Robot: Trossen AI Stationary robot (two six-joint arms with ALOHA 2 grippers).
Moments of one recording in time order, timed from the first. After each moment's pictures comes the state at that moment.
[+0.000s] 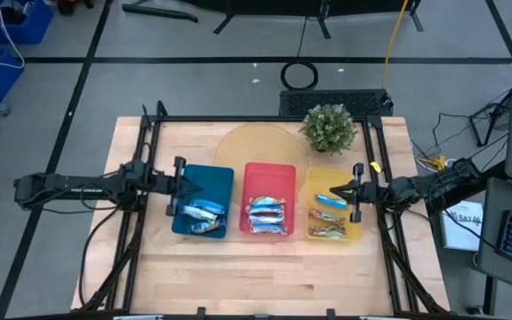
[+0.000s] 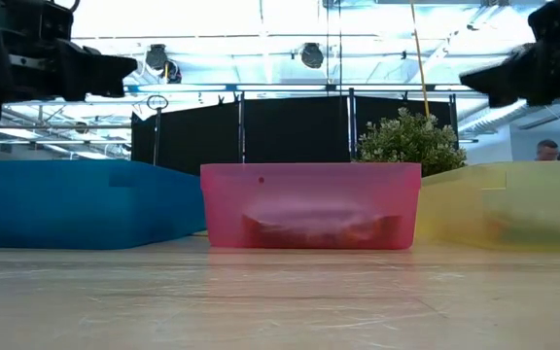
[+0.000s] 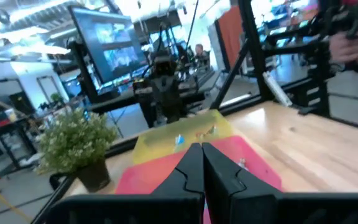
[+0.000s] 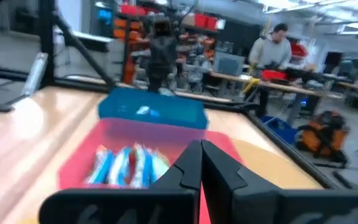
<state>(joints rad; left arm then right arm) 0.18 0.55 0.01 0.63 0.37 0.29 0.34 0.08 0.02 0.09 0.45 -0.19</state>
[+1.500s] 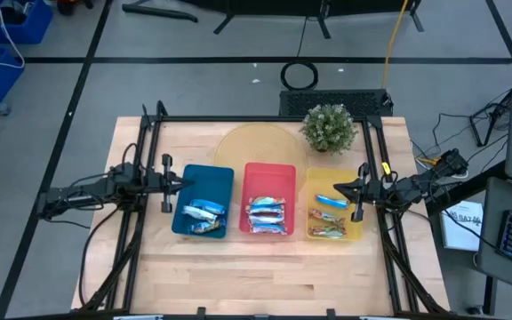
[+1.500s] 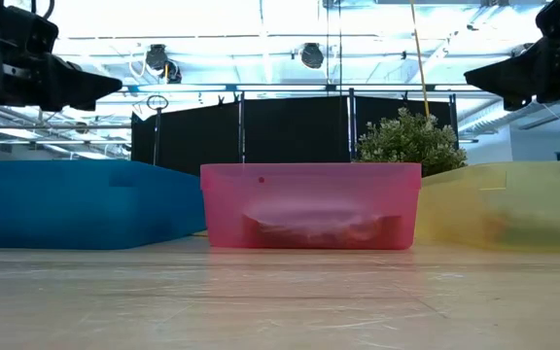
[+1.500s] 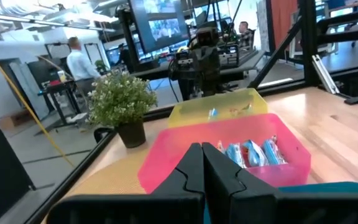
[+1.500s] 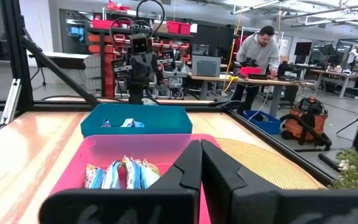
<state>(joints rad) 0.16 0.01 0.01 0.03 0.13 0.24 0.54 0.01 0.02 0.01 0.76 -0.12</state>
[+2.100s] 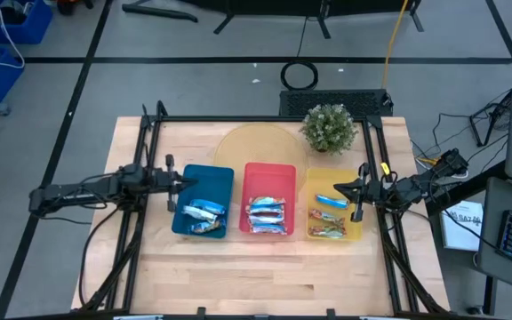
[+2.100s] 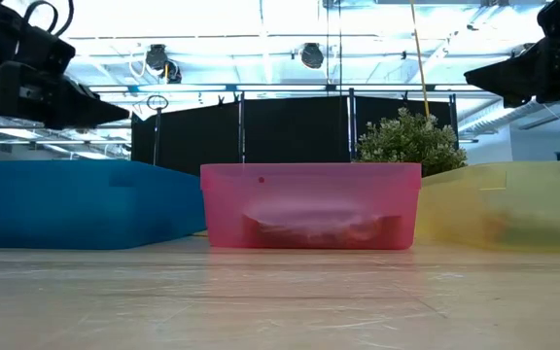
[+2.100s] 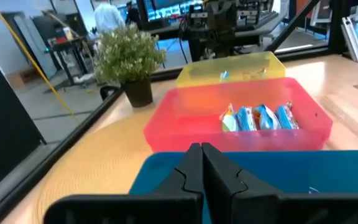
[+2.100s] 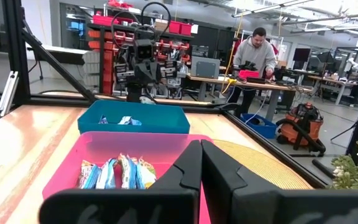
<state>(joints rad) 0.15 0.14 0.01 0.02 0.04 0.20 0.54 0.01 0.02 0.02 0.76 -0.17</state>
